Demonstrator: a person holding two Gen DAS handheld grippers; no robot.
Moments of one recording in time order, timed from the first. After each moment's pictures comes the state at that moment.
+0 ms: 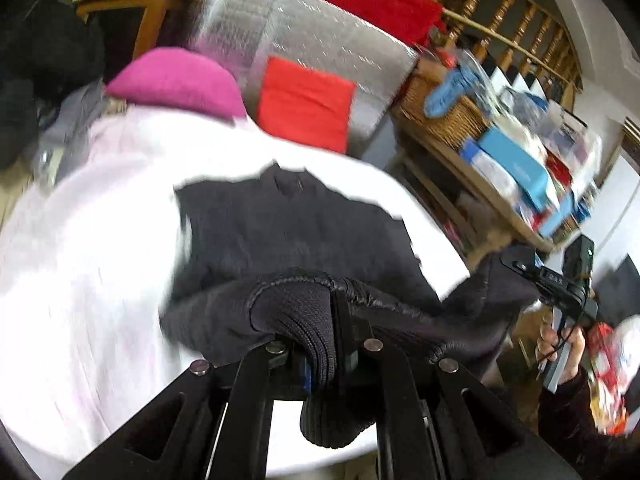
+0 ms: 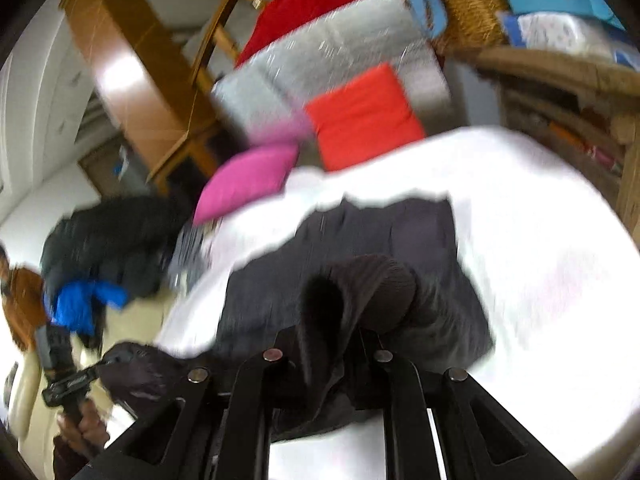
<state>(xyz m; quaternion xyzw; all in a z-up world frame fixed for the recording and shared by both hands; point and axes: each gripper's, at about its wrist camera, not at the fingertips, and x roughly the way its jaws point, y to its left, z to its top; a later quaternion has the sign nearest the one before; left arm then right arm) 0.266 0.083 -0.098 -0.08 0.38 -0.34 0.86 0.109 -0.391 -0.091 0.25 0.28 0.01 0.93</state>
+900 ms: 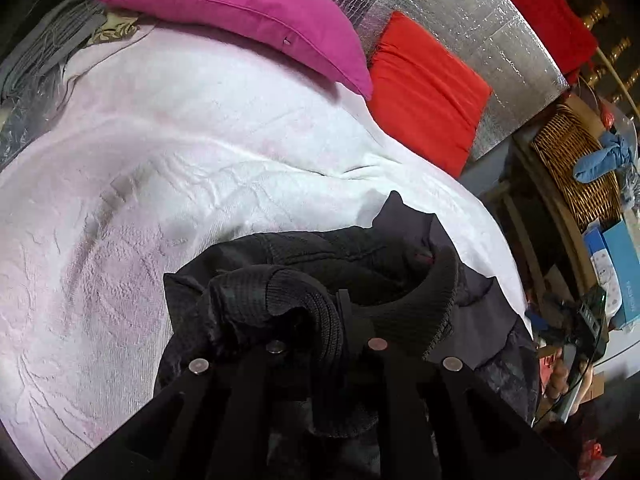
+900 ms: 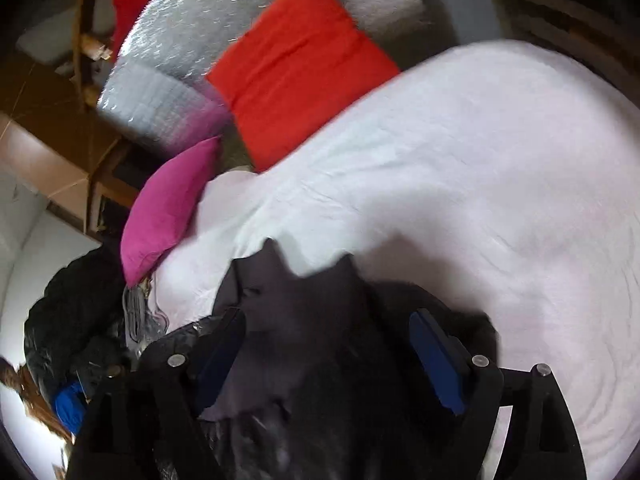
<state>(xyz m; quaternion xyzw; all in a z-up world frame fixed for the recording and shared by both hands) 0.559 -0.004 -0.217 -0.14 0.49 -0.23 0.83 0.444 -0.522 -0.206 0.35 0.40 0.02 0.85</state>
